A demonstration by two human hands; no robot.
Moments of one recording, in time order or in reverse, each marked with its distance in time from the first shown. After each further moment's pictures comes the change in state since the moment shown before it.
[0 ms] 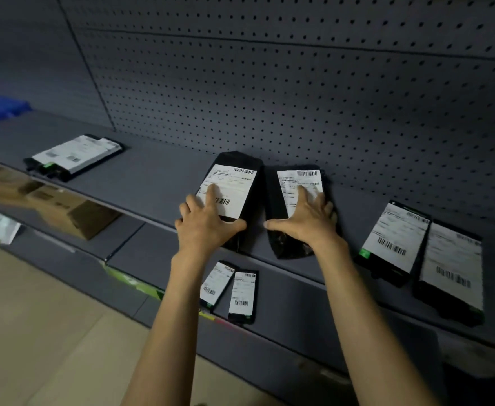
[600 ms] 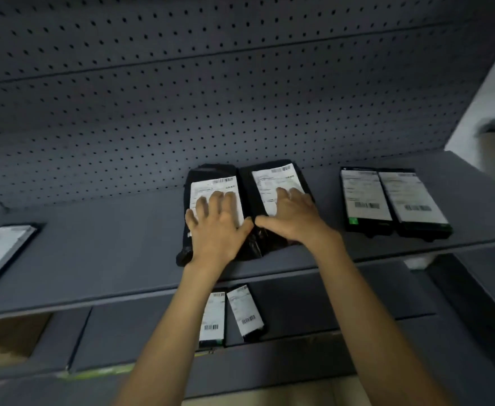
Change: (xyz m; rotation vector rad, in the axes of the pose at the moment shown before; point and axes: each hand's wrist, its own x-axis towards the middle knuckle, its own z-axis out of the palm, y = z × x) left_hand 0.061 0.016 0.011 0.119 -0.095 0.697; right_hand -0.021 -0.039 0.001 0.060 0.109 0.248
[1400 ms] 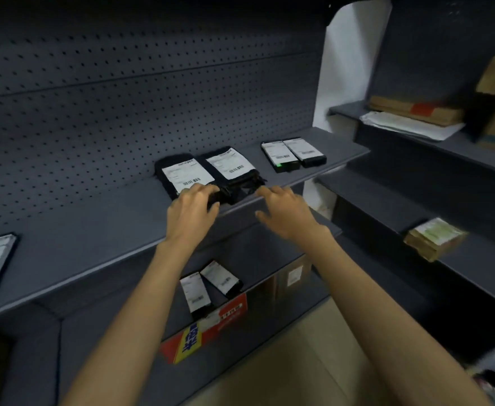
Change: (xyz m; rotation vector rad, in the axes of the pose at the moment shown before) left_hand -0.144 -0.064 -0.095 -0.199 0.079 0.501; right_hand -0.258 -0.062 0.046 -0.244 0.379 0.099
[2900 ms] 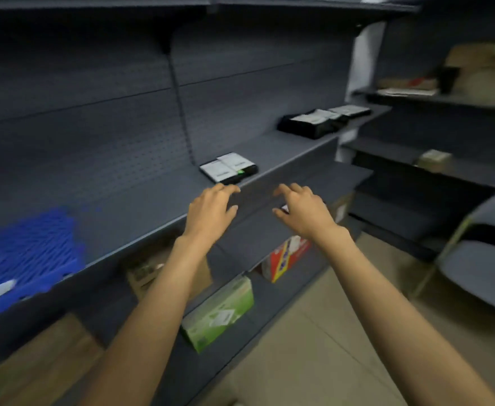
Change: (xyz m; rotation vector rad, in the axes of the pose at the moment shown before) left_hand -0.454 -0.468 -0.357 -0.030 -0.034 0.236; right_hand -0.320 -0.682 0.078 0.002 0.147 0.150
